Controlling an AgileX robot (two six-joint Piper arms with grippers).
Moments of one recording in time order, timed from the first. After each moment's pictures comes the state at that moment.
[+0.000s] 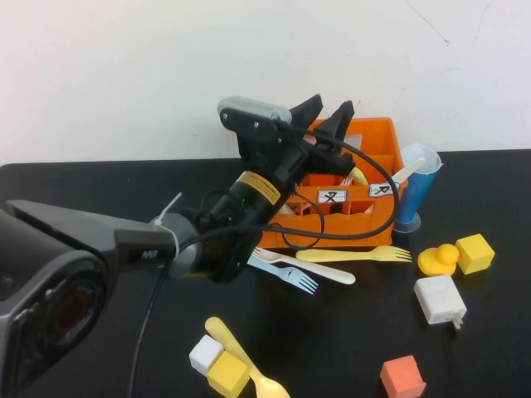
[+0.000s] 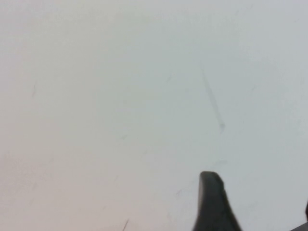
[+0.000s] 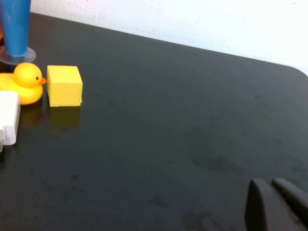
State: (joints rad) right arm -0.11 -0.01 0.02 -0.17 0.42 -0.10; left arm -0.55 2.20 -1.29 0.13 -1.11 -0.41
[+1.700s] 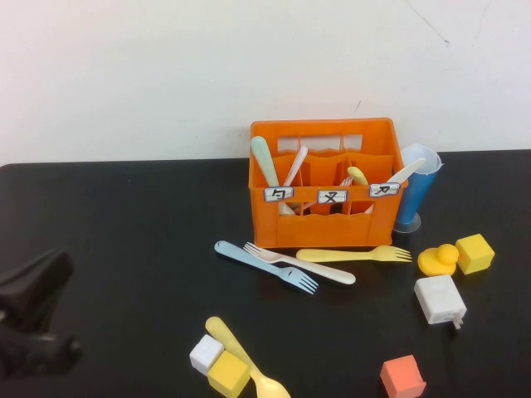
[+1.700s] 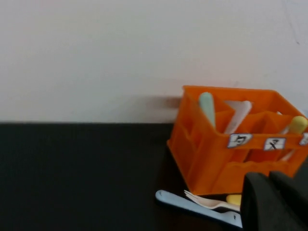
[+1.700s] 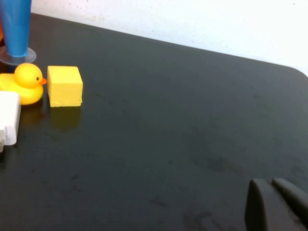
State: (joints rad) right arm -0.11 -0.01 0.02 -0.17 0.42 -0.10; left arm -0.46 0.59 -0.34 1.42 0.07 -1.73
